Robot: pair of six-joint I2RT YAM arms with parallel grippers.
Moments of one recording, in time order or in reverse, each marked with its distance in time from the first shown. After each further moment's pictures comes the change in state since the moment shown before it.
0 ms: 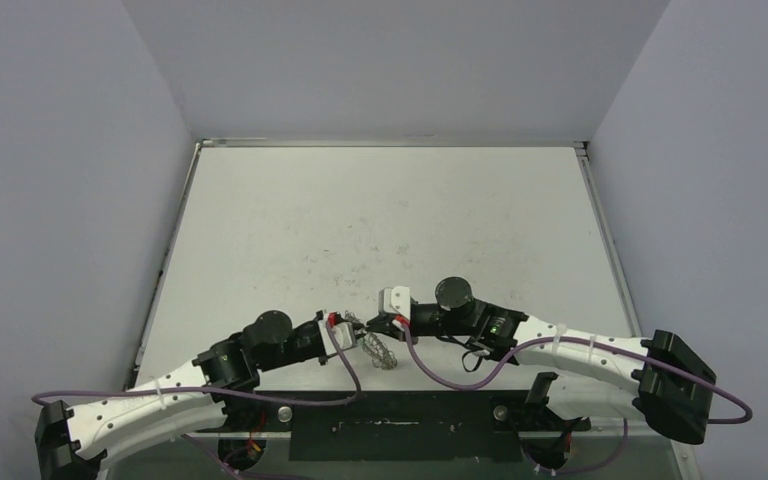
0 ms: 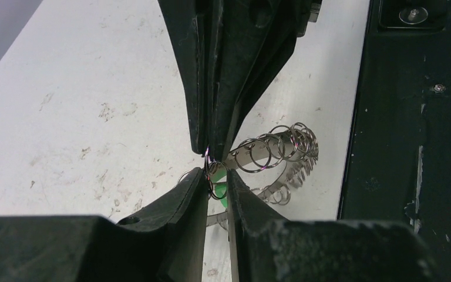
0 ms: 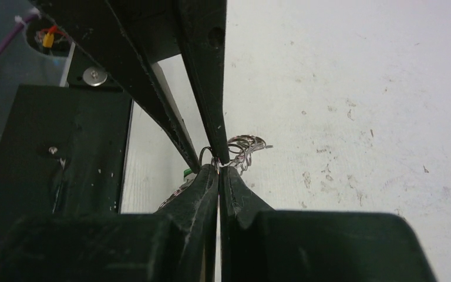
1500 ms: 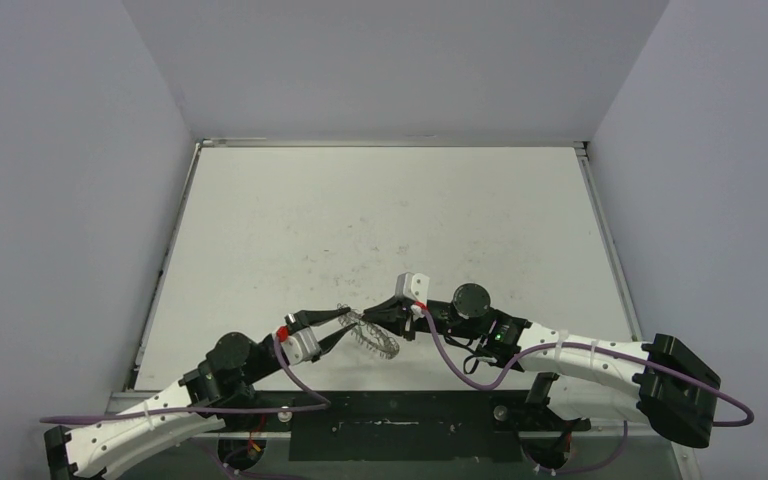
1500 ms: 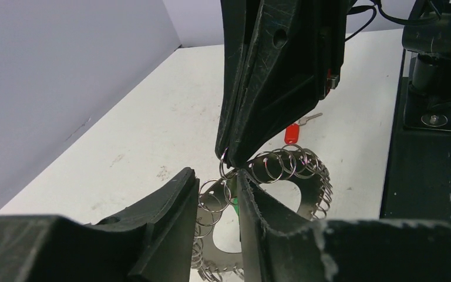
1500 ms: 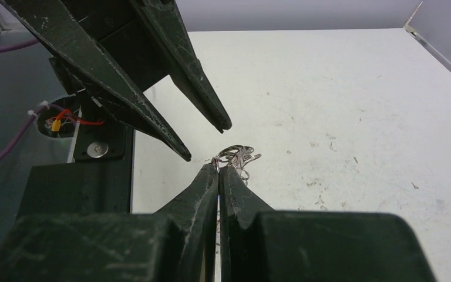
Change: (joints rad) left arm 0.000 -0.323 -0.164 0.225 -0.085 -0.020; right arm 0.000 -0.035 -0.101 0.339 0.080 0.240
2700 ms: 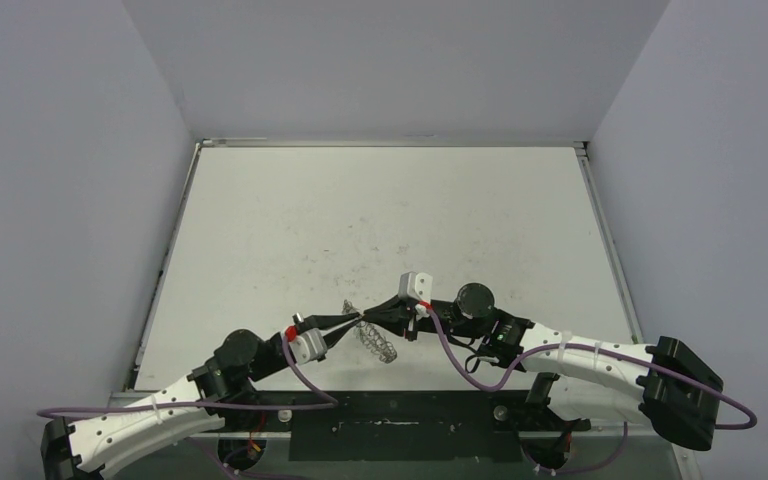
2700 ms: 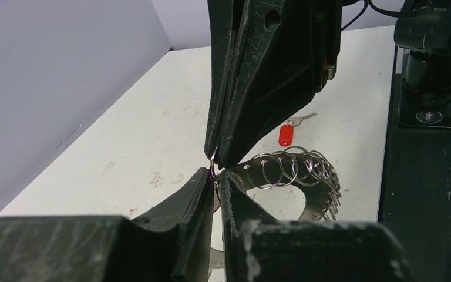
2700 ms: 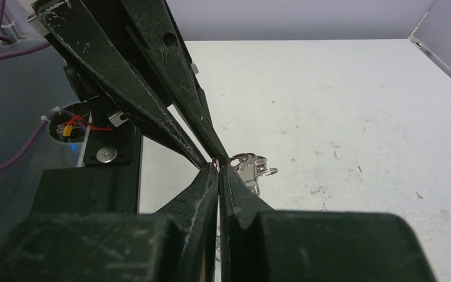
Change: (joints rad) left arm 0.000 0.106 -0.020 0.126 0.042 0.014; right arm -0.006 -0.019 0.000 0.010 -0.033 0.019
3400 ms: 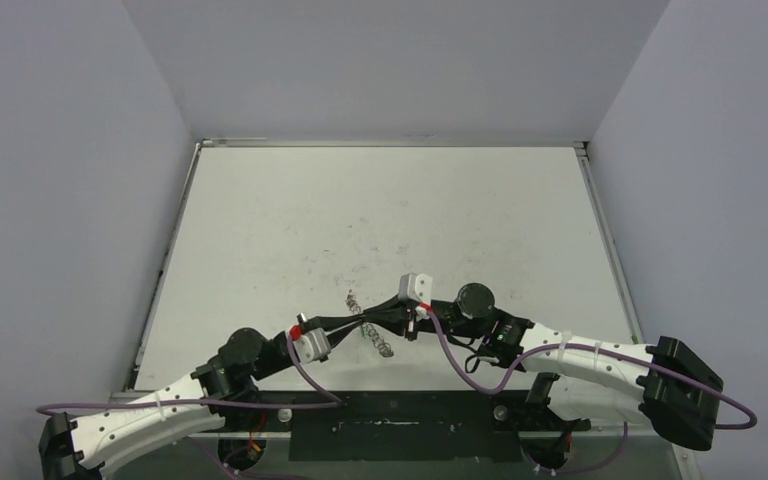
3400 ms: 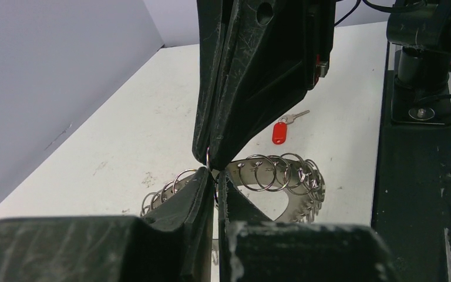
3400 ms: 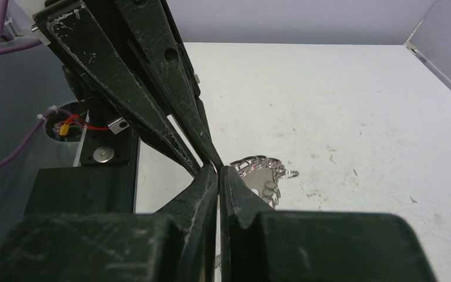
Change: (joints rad) left arm 0.000 0.059 0.000 0.043 0.016 -0.005; right arm -0.002 0.000 0.000 0.004 -0.002 -0.019
